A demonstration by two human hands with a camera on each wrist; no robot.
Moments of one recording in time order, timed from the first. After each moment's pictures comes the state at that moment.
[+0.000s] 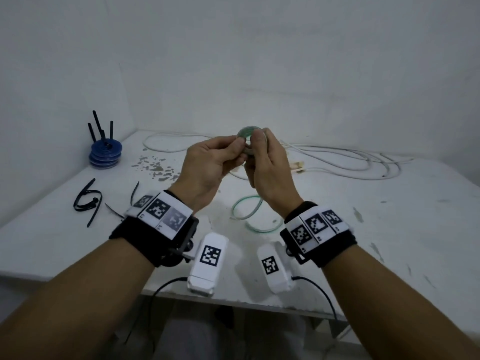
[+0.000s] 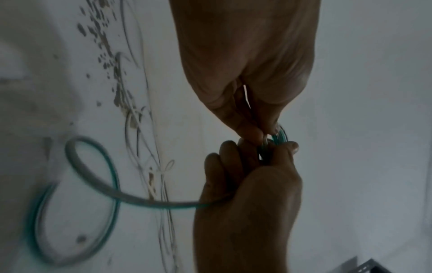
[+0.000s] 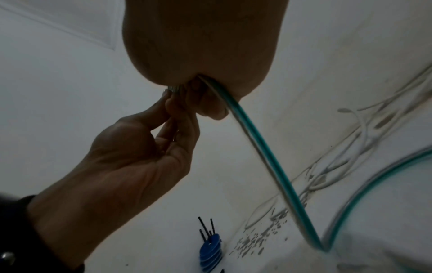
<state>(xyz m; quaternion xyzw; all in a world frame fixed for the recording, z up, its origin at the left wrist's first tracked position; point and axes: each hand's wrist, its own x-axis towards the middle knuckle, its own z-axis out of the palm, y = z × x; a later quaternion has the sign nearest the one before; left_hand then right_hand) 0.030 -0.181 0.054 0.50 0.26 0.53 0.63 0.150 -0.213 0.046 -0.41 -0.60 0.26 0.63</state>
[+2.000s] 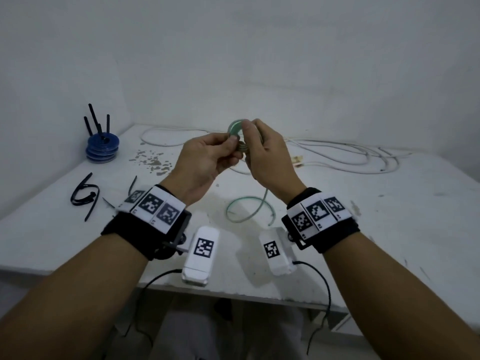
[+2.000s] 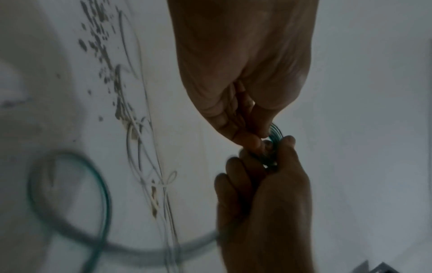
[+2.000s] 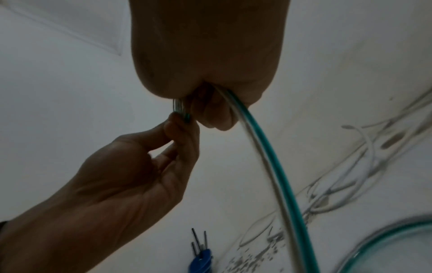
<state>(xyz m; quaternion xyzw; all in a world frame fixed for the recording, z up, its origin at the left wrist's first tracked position) 0.022 -0.178 0.050 0.52 0.28 0.50 0.63 0.156 -0.208 0.054 -0.49 -0.64 0.16 0.57</state>
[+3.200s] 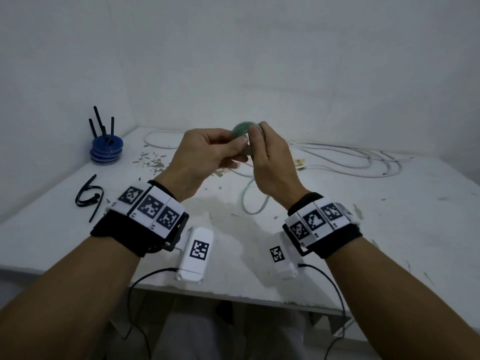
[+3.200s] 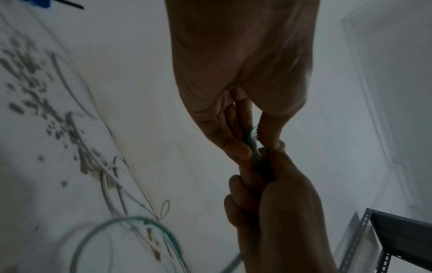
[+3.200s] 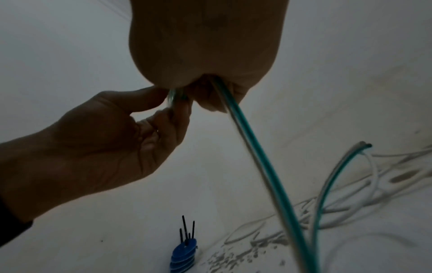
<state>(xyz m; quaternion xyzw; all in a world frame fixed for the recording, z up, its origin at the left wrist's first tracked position) 0.011 -0.184 0.068 0.63 0.31 0.47 0.53 0.154 -0.212 0.053 -0.49 -0.66 0.09 0.56</state>
